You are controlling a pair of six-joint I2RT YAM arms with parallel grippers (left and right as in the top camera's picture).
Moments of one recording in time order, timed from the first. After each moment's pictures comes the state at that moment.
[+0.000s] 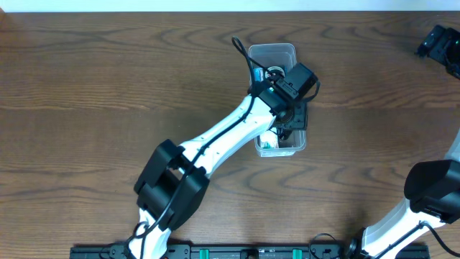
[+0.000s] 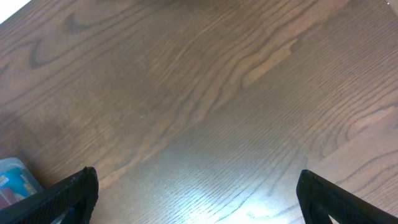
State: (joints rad) left arm -0.80 2.05 1.73 -0.83 0.10 -0.68; right arm -0.36 1.94 2.18 -1.37 0.10 0.30
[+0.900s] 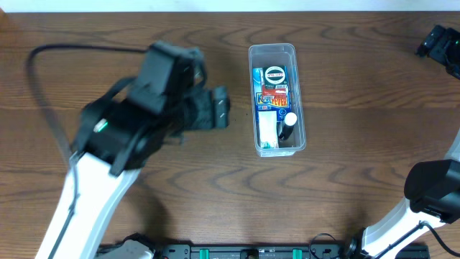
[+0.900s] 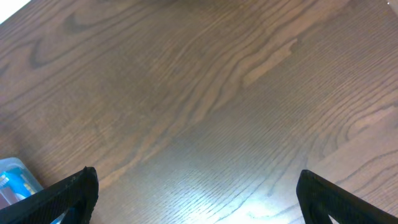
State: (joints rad) left arm -0.49 1.35 1.74 -1.31 0.09 -0.50; right arm -0.36 1.94 2.18 -1.37 0.10 0.30
